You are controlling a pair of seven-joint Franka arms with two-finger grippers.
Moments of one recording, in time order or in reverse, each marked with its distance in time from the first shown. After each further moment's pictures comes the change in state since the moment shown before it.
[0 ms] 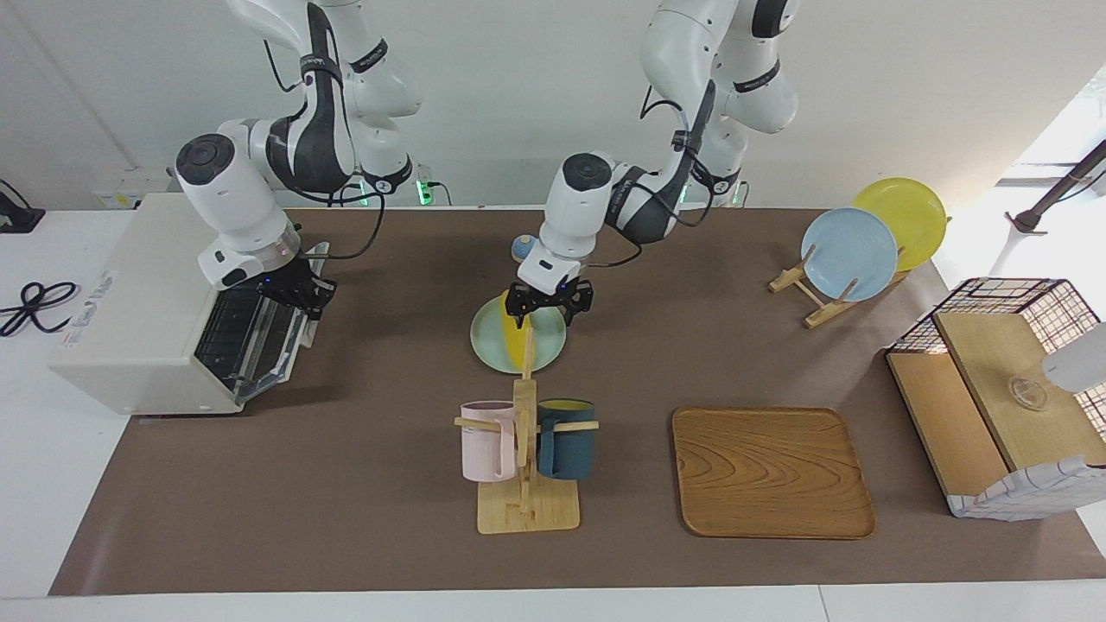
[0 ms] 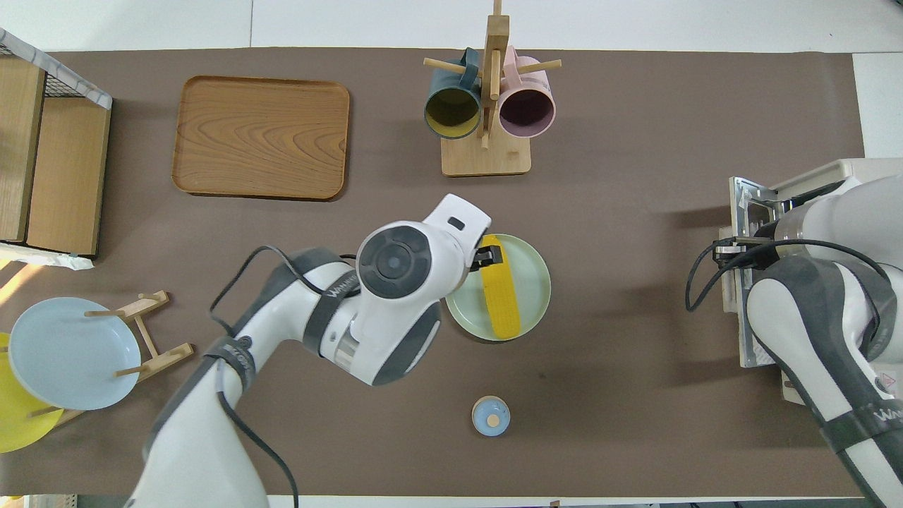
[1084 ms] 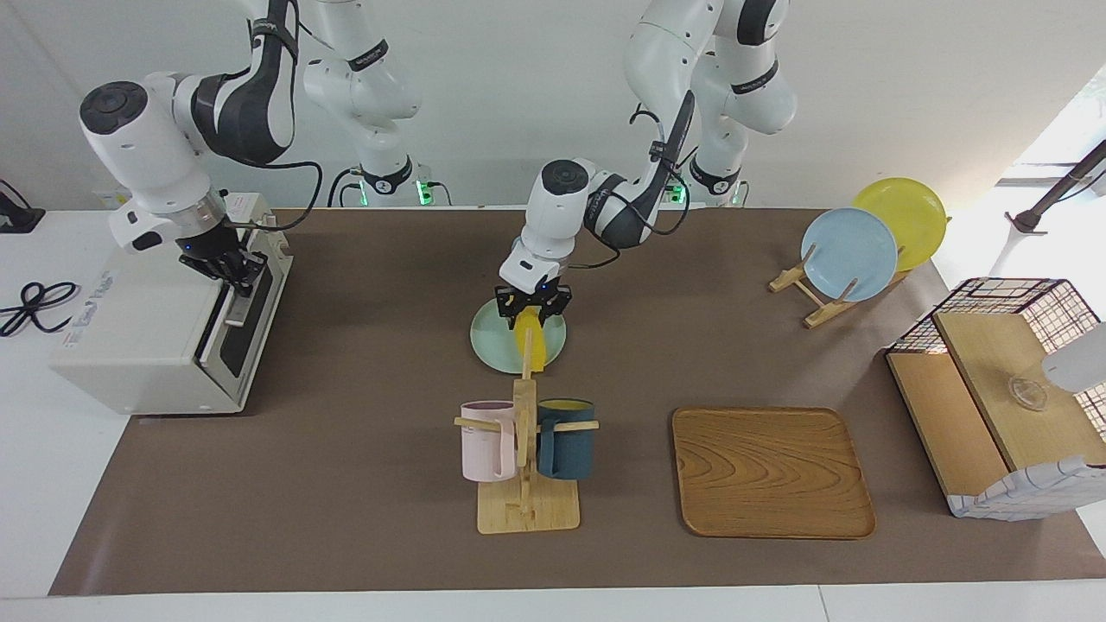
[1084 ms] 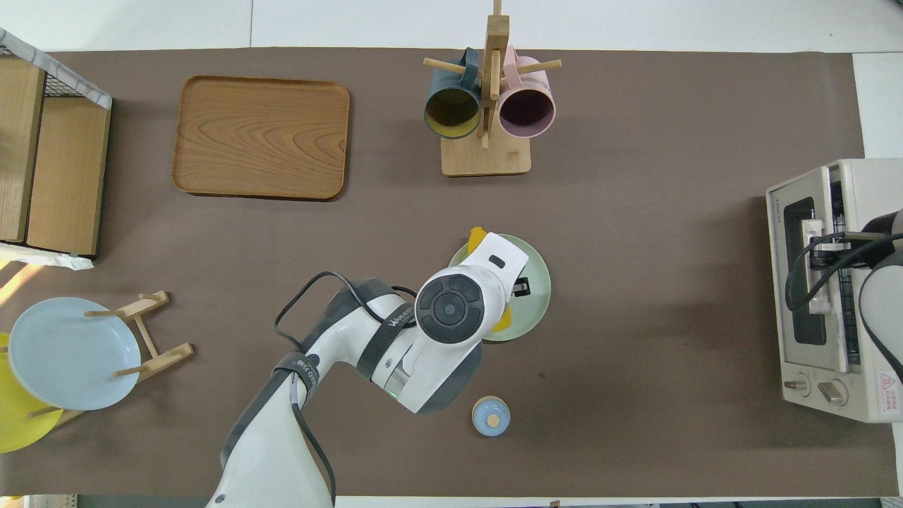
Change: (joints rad) left arm -0.127 0.097 -0.031 -0.043 0.000 0.179 -0.112; right arm -0.108 -0.070 -0.029 0.114 -0.071 -0.176 -0.091
